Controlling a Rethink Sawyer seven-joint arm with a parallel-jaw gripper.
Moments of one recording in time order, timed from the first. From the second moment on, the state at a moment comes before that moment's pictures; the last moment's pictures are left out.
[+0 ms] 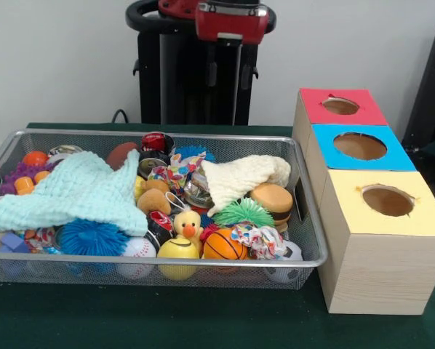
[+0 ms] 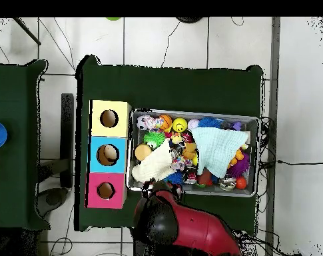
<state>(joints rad) -0.32 -1.00 0.01 2.20 -0.06 0.22 1.57</state>
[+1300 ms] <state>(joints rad) -0.34 -0.80 0.03 1.91 -0.07 0.19 1.57</state>
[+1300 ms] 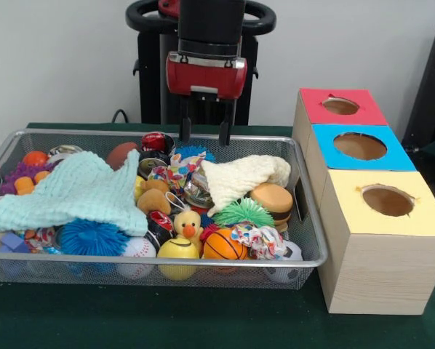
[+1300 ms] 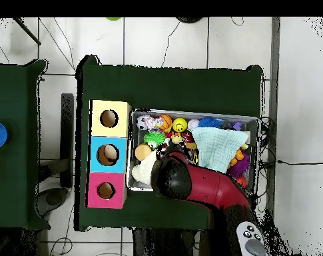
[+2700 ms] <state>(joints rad) -0.30 -0.69 0.05 1.62 -0.09 0.41 1.57</state>
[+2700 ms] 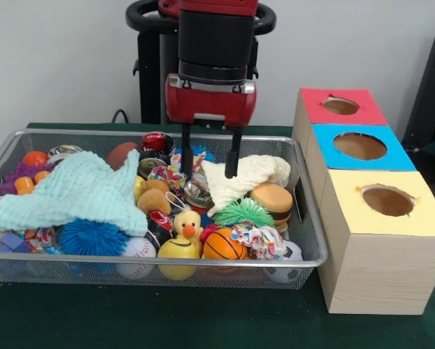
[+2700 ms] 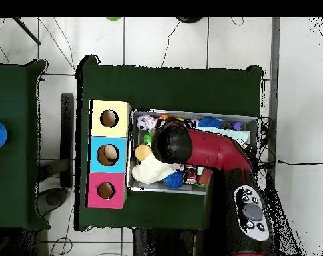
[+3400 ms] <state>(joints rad) -0.21 -0.57 0.05 1.43 -0.05 0.41 1.57</state>
